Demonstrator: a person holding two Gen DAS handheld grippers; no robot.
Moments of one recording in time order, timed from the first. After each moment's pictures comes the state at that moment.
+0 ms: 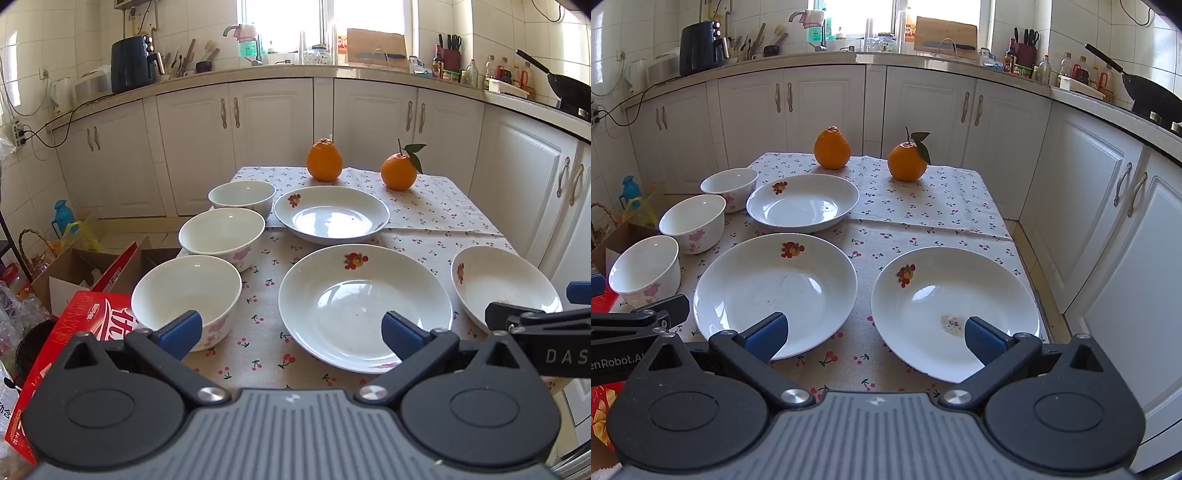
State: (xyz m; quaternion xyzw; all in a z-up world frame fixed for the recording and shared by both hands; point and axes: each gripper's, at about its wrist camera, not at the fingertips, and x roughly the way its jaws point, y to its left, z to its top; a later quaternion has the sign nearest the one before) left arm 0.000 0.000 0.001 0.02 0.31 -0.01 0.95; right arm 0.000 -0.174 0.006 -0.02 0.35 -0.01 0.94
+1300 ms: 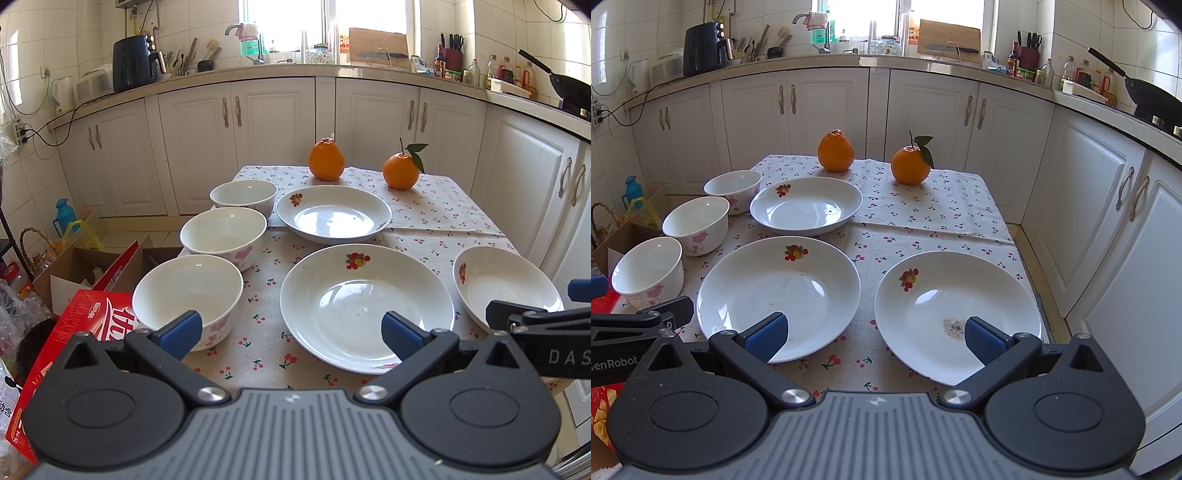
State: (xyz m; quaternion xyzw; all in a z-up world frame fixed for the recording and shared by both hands) left arm 0.001 0.004 0.000 0.02 0.31 -0.01 0.95; right arm -0.002 -0.173 0.010 -0.02 0.34 0.00 0.94
